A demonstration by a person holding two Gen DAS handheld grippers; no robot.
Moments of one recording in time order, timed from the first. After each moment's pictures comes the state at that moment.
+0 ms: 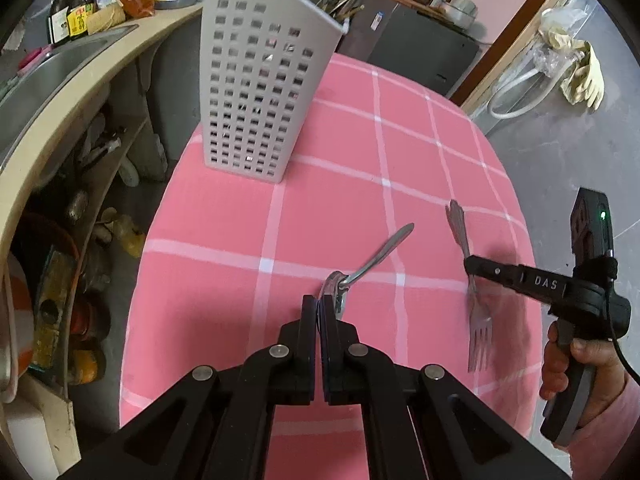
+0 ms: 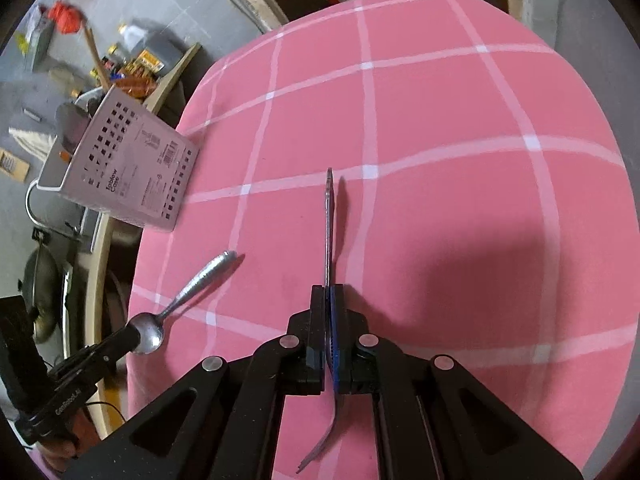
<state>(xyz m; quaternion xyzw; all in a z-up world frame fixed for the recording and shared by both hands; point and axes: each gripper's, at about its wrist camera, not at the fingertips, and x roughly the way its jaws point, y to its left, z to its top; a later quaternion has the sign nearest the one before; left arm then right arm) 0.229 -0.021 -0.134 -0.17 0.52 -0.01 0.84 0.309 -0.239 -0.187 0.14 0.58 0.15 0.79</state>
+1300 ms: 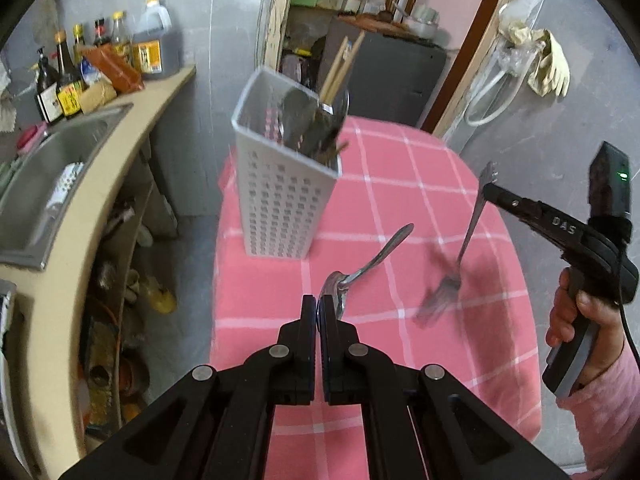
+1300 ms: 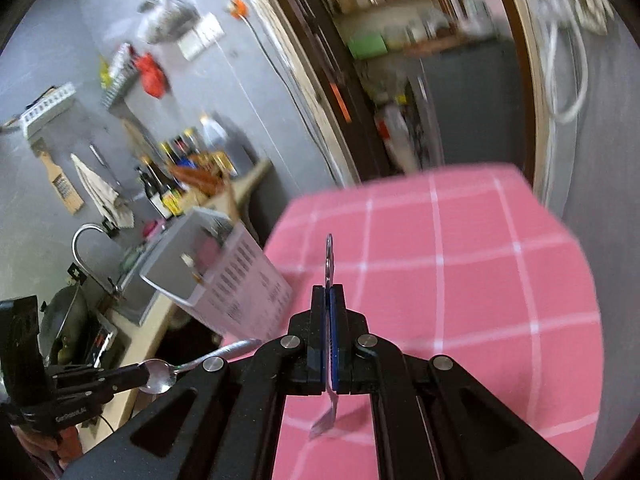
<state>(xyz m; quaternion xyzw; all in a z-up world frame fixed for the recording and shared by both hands) 0.229 0.023 -0.041 -0.08 0.47 -0.04 0.88 0.298 -0.219 -0.044 0.13 0.34 0.18 0.91</state>
